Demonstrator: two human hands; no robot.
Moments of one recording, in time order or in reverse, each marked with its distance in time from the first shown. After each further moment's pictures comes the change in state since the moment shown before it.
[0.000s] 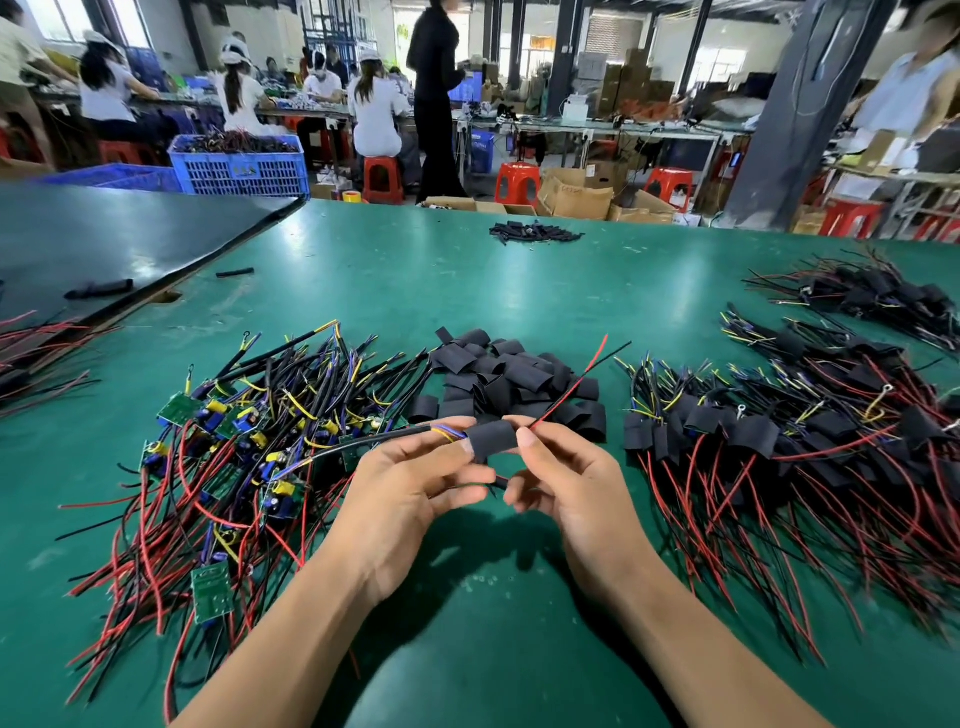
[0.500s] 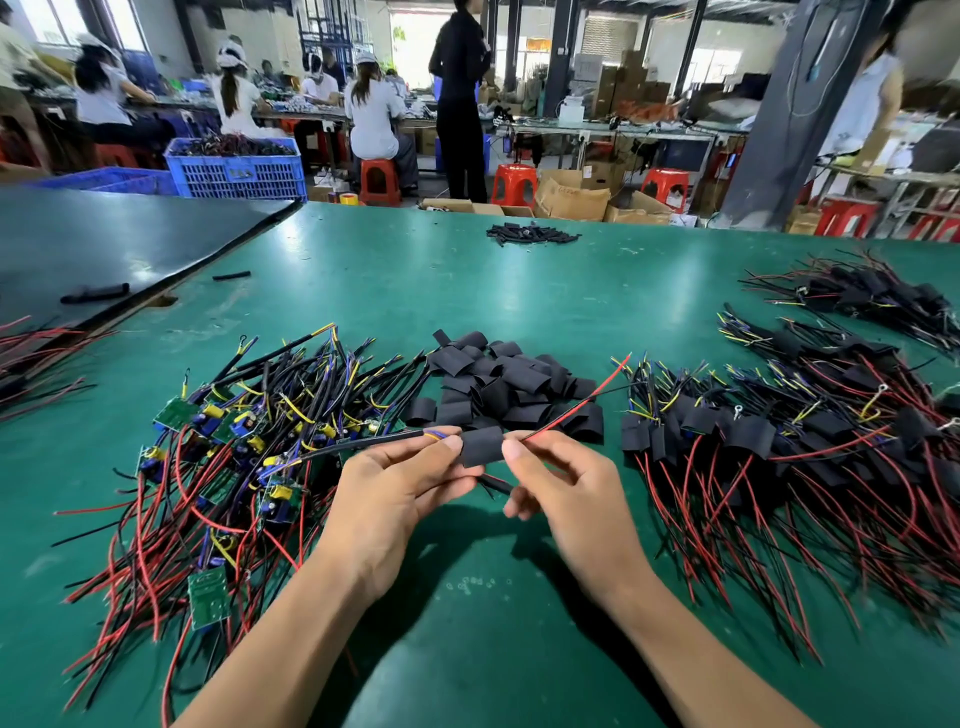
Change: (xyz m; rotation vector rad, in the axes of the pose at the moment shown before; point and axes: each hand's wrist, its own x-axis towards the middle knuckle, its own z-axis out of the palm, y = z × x) left_hand 0.005 -0.004 -0.007 -0.004 0.106 0.020; right_hand -0.004 0.003 -0.004 -0.263 0.054 -0.105
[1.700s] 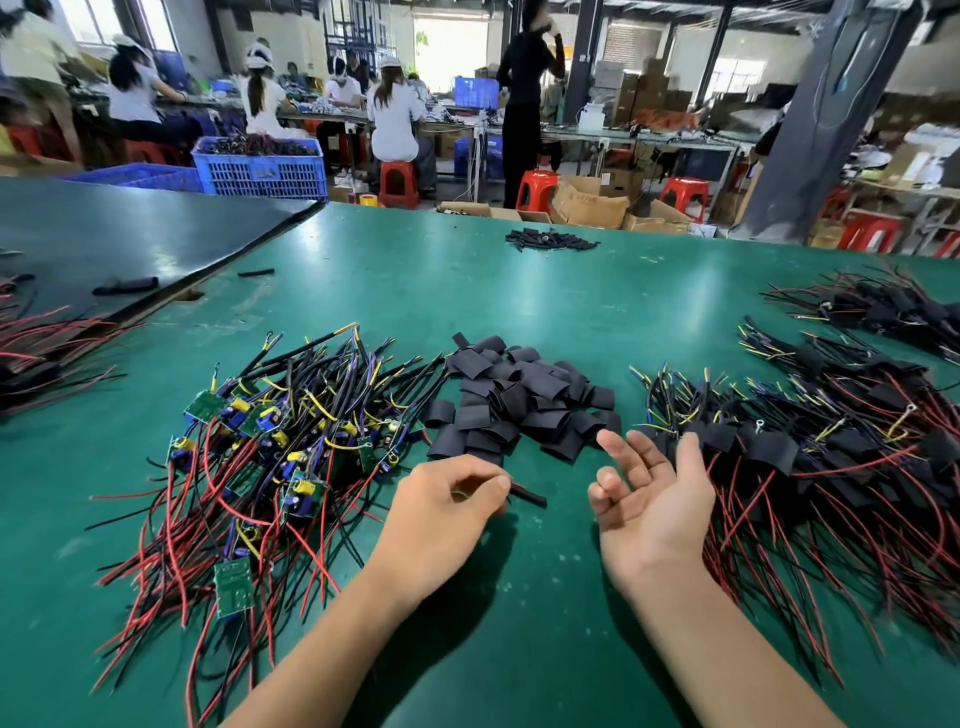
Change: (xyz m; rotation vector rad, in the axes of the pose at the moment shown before) left_hand -0.007 -0.014 0.004 0.752 -0.051 0.206; right_hand 0.012 -0.015 -0.018 0.757 0.502 0.365
